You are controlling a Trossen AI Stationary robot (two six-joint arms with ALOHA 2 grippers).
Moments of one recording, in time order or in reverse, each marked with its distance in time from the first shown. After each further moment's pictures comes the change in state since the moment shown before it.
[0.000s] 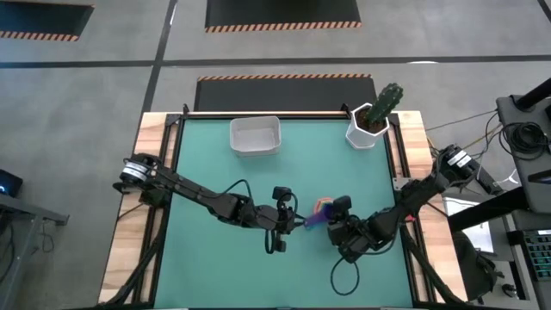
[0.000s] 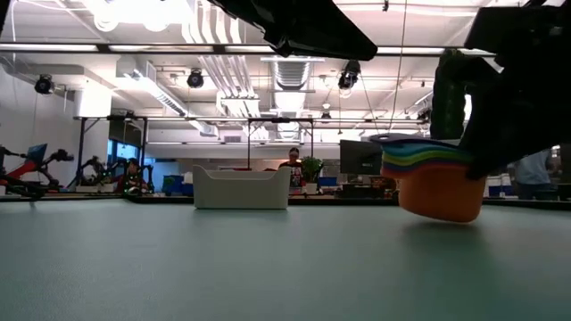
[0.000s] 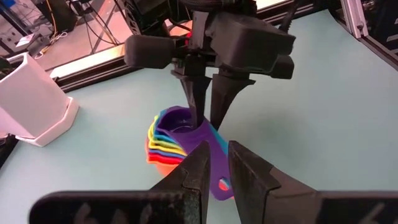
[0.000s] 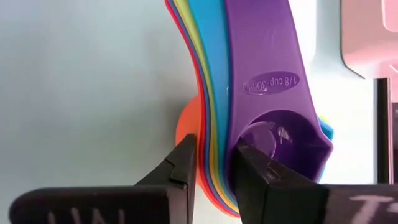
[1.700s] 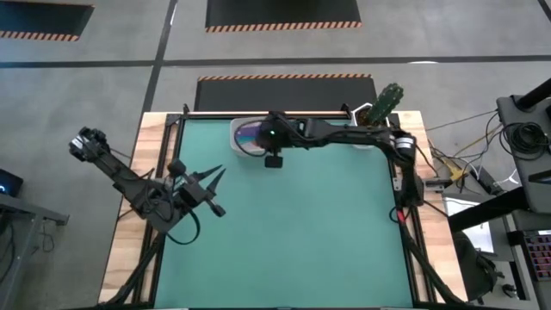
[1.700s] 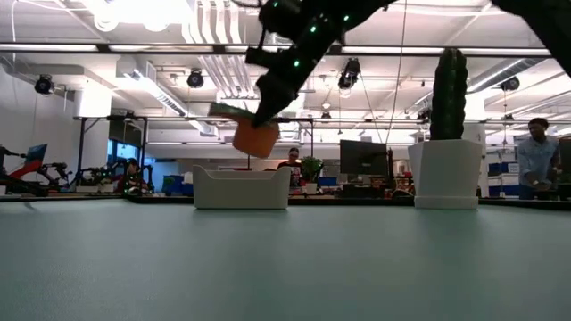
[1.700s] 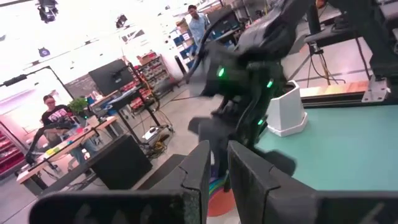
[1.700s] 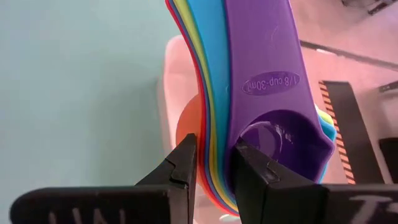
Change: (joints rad) left arm -0.354 -0.722 -0.304 -0.186 -1.141 0.036; right arm -0.882 0.436 0.915 0.059 -0.453 -0.605
